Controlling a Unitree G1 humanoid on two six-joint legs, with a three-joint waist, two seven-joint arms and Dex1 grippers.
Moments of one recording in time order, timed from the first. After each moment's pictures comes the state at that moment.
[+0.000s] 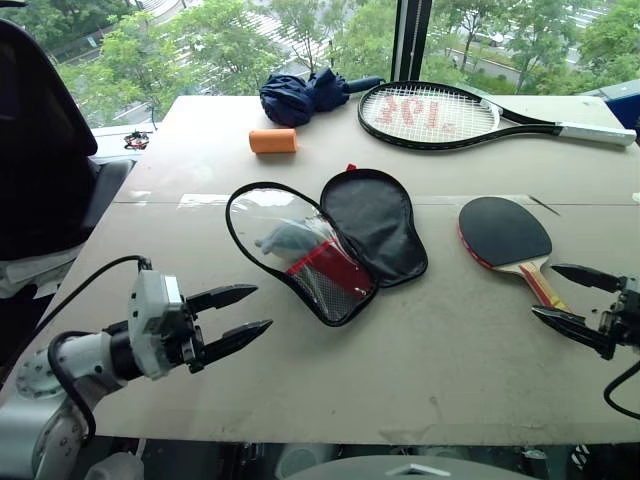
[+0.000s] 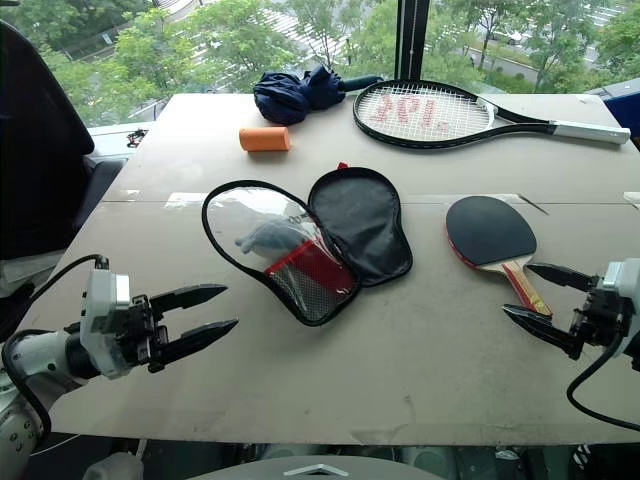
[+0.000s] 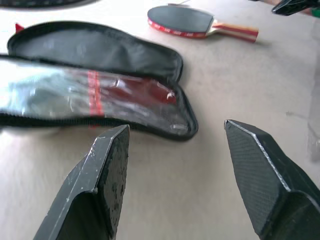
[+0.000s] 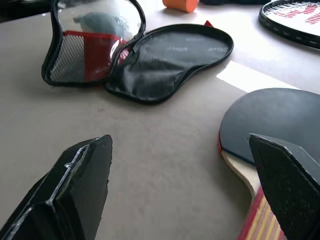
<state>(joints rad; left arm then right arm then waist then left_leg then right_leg) 0.30 0.83 0.42 -0.51 -0.78 0.34 -1.08 0.15 -0.79 -0.43 -0.14 0.67 0.24 1.18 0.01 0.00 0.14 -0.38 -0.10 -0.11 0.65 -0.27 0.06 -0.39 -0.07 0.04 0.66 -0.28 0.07</state>
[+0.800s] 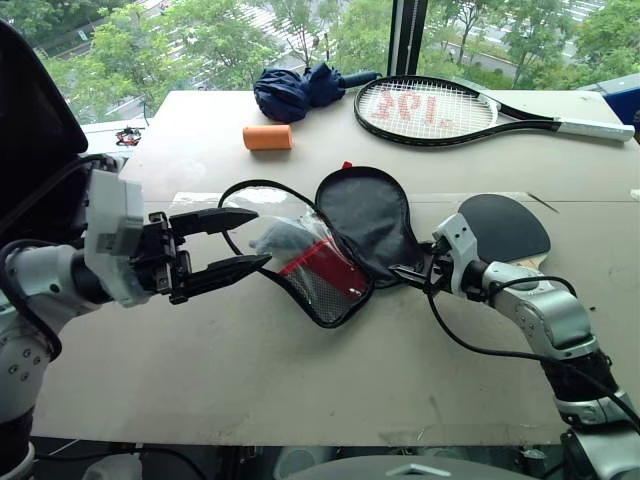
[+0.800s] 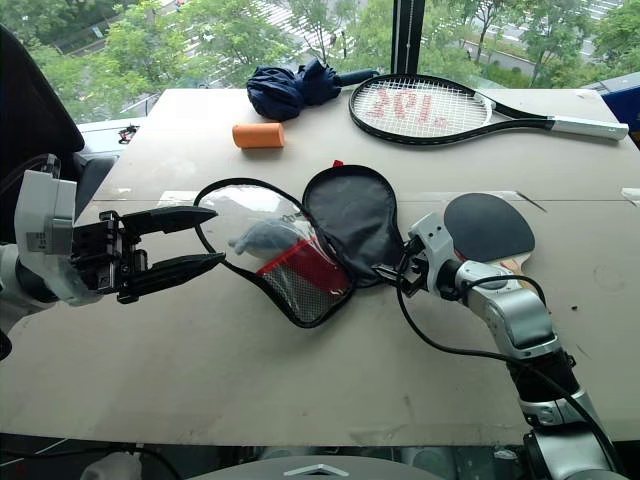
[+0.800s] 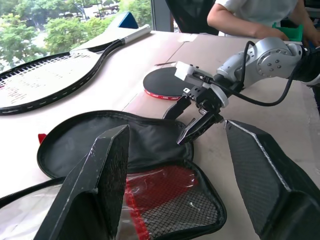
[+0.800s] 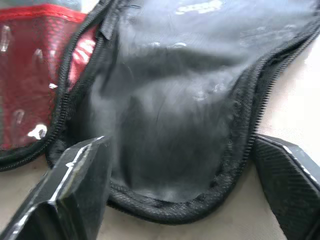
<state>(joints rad) -0.02 0.98 0.50 -0.53 -0.94 0.53 -1.06 -0.36 -0.45 0.15 -0.17 0.36 0.75 0.56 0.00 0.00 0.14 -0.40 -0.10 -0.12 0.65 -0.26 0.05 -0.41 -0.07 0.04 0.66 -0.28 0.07</state>
